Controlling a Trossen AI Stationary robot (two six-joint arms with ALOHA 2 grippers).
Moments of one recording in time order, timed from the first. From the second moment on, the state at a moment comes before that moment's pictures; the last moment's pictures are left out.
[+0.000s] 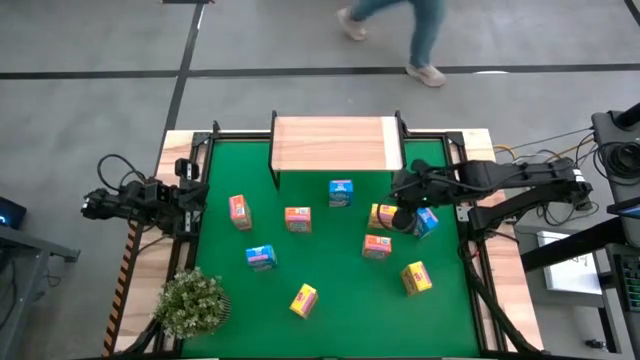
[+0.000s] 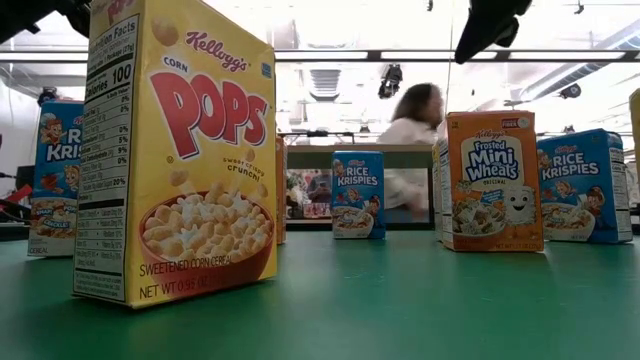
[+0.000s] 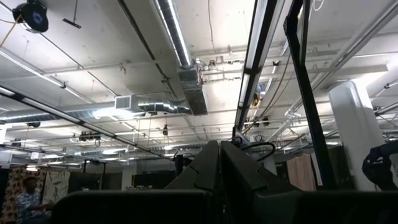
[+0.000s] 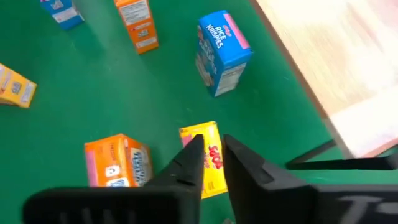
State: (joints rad) left arm -0.21 0.02 0.13 0.60 -0.23 0.26; right arm 0.08 1.17 1.21 -0.99 0.26 0.39
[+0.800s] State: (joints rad) left arm -0.21 0.02 0.13 0.60 -0.23 0.26; right arm 0.08 1.17 0.88 -0.74 0.25 0.26
